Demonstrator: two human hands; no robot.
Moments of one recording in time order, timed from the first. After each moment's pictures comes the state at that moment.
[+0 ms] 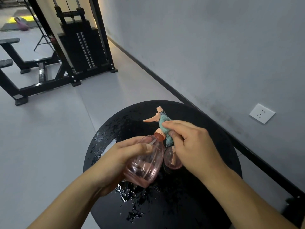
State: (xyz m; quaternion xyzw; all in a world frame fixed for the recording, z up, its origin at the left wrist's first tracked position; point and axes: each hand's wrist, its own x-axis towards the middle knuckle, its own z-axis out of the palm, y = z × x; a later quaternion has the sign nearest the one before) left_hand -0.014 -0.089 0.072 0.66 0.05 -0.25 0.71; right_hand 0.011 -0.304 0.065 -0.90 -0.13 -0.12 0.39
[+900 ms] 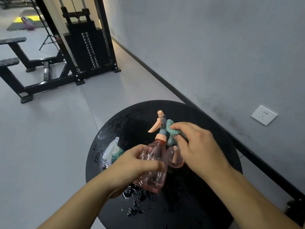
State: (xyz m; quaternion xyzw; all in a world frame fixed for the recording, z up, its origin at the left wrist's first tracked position) left_hand -0.022 -0.102 0.045 0.70 0.09 -0.27 0.66; right_hand 0.004 -0.311 0.069 -0.93 -0.11 -0.08 0.33
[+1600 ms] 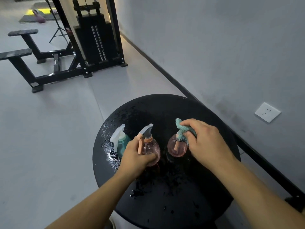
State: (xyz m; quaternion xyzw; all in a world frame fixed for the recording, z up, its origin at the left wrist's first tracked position) left_hand -0.028 -0.104 -0.053 0.84 0.12 -0.02 0.53; right_hand -0.014 -0.327 0.056 -0.94 -0.08 -0.05 0.32
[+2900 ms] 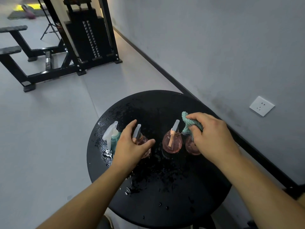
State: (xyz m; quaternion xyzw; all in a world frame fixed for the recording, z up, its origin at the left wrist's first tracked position) left_hand -0.018 -0.110 -0.040 0.86 0.09 0.05 0.51; right_hand -0.006 -0.358 0.048 -0.95 -0.05 -0.09 0.31
